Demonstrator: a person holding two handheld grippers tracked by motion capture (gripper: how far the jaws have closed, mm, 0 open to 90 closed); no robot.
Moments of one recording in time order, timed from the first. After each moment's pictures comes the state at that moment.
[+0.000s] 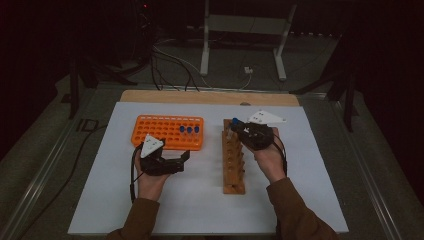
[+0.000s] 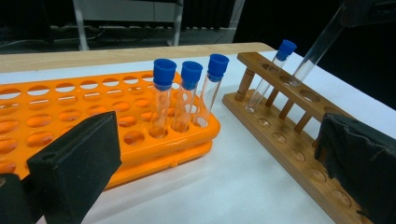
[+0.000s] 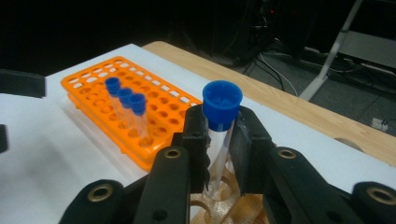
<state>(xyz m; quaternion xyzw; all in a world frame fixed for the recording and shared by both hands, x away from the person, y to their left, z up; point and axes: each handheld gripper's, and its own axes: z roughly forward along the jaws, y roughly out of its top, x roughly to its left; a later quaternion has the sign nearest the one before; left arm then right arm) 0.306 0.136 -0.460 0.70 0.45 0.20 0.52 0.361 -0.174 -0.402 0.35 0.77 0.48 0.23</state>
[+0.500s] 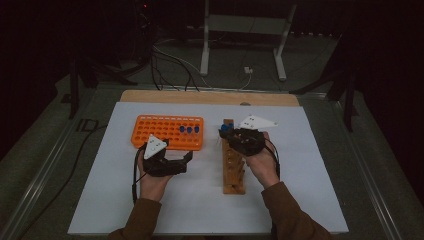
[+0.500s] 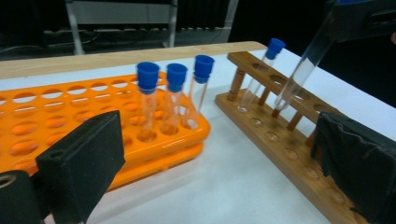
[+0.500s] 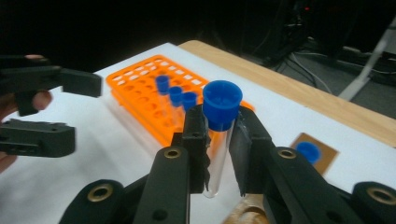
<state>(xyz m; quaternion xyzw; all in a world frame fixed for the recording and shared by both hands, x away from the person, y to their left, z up) 0.304 0.126 -0.458 0.71 0.43 0.20 0.52 0.349 -0.151 -0.408 0.33 0.78 0.50 0.18</state>
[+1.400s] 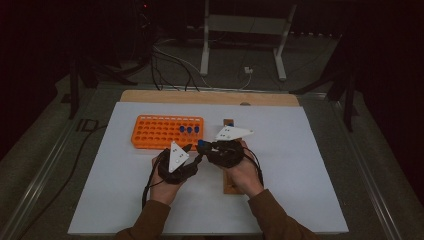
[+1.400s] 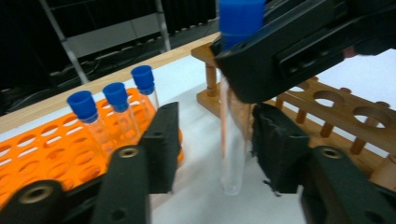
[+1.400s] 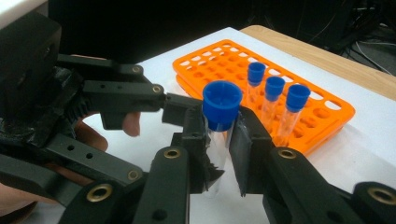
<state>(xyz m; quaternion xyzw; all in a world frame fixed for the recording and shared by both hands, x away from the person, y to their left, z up) 0.288 0.086 -0.459 0.76 0.34 0.28 0.48 0.328 -0.101 -0.419 0.28 0.81 0.51 0.11</state>
